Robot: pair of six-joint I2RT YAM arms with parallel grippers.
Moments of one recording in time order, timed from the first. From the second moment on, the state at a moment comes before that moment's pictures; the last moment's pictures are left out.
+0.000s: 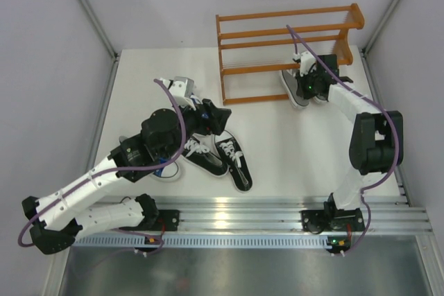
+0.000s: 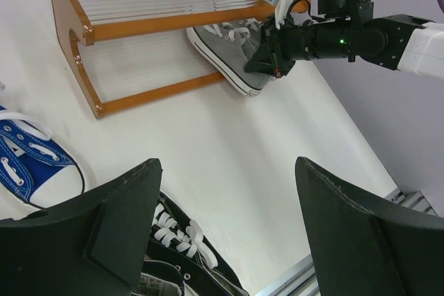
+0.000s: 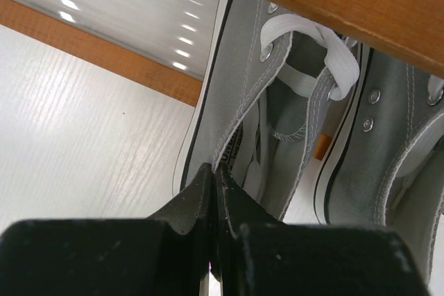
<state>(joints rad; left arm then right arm) -0.98 0.91 1.05 -0.26 -0.40 -0.47 0.10 1.76 1.28 -0.32 -0.26 -0.31</state>
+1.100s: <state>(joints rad) -0.98 0.92 1.04 -0.26 -0.39 -0.48 0.10 1.79 1.22 -0.11 -0.28 -0.43</state>
